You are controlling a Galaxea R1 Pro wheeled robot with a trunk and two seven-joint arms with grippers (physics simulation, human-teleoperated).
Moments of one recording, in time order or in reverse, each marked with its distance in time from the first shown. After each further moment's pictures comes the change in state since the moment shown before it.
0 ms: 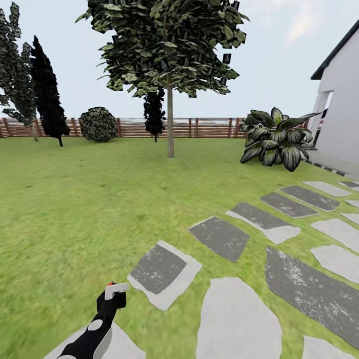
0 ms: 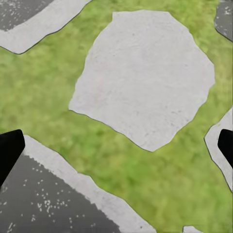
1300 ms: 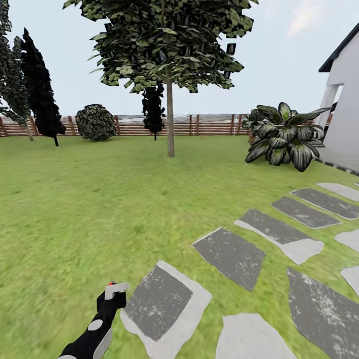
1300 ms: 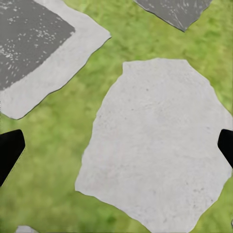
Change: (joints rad) left arm 0.000 0.000 0.000 0.000 0.000 0.000 0.000; right arm 0.000 0.000 0.000 0.000 0.000 0.000 0.000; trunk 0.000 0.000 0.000
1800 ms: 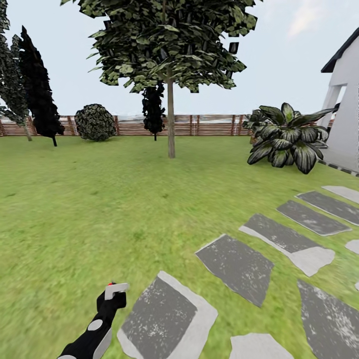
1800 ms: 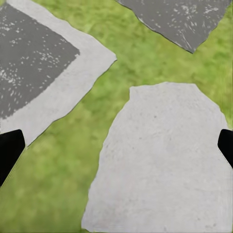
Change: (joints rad) left arm 0.000 0.000 -0.001 0.000 0.000 0.000 0.000; right arm 0.000 0.000 0.000 0.000 0.000 -0.001 0.000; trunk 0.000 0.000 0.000
